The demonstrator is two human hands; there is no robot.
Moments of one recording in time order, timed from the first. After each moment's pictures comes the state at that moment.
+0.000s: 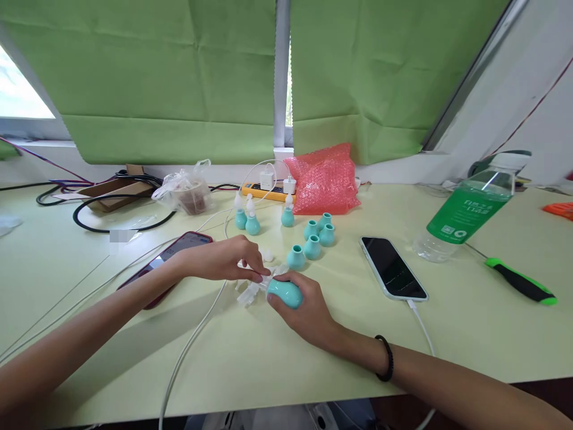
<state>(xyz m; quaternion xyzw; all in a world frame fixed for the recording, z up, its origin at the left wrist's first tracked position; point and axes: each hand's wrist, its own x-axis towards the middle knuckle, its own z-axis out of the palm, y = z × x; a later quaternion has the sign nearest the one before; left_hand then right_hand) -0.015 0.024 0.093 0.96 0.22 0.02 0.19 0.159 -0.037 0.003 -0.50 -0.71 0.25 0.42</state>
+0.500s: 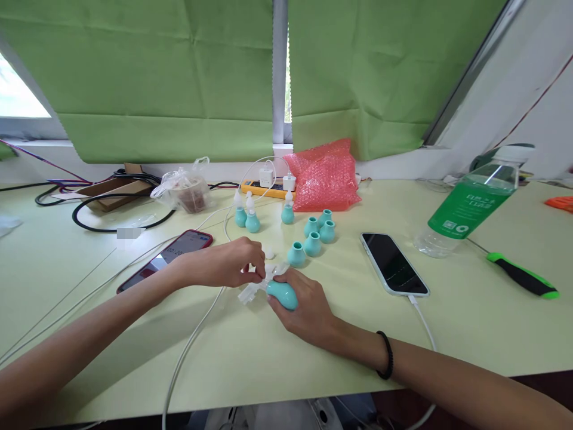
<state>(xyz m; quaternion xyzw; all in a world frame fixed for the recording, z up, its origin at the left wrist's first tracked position) -0.008 0.015 0.088 0.96 0.25 0.03 0.13 0.163 -0.035 -0.007 -0.43 -0.80 0.09 0.40</state>
